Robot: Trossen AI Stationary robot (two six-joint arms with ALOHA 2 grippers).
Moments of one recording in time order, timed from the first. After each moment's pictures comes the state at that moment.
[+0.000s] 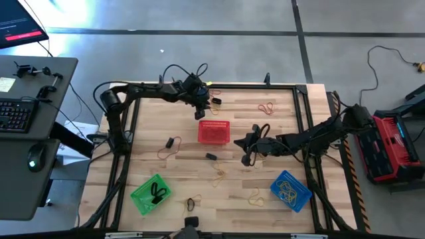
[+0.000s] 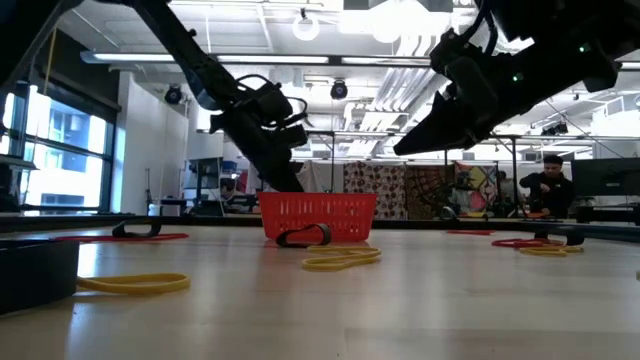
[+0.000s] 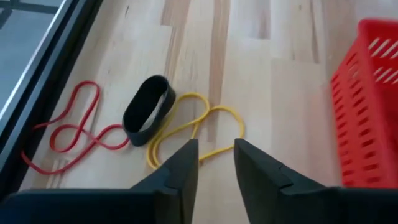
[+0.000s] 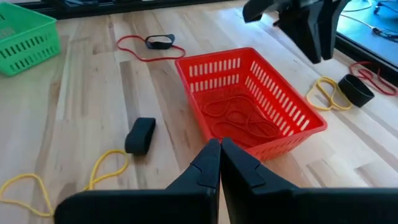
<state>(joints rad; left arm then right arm) 0.61 1.90 1.11 -0.07 0.30 0.39 0.19 1.41 0.51 0.41 0.47 0.24</state>
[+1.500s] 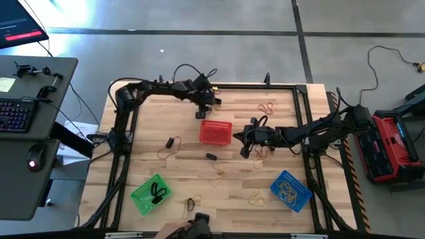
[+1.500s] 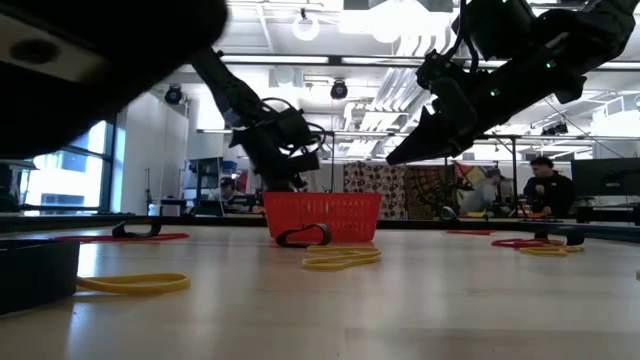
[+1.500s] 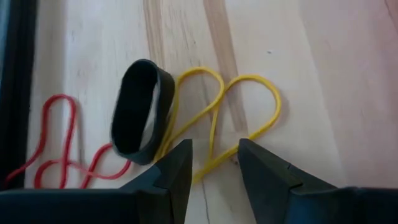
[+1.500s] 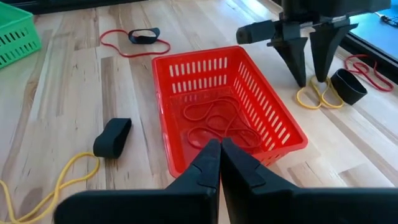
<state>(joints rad) 0.60 2.10 1.32 -0.24 0.25 0.73 0.04 1.41 0.51 0.40 0.31 0.18</state>
